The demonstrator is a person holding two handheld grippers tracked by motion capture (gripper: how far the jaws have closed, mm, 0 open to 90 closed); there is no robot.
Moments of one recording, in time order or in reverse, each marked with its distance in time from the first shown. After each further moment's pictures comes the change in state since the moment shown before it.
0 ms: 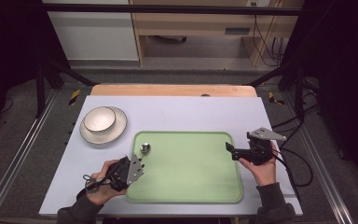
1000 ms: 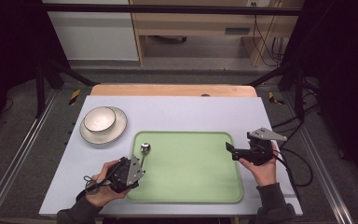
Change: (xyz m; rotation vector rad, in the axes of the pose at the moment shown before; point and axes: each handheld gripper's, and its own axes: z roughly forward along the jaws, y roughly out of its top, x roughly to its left) left arm -0.003 -0.007 0.005 0.021 -0.039 -0.023; right arm 0.000 0.000 -0.001 -0.005 0.002 0.002
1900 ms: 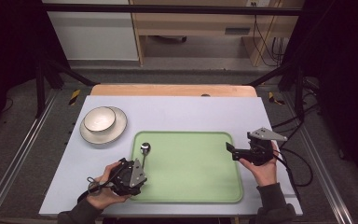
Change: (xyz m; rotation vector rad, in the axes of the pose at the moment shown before) left arm -0.008 -0.005 0.012 0.048 -0.048 0.022; right arm 0.000 0.000 -0.001 -0.001 -0.001 -0.005
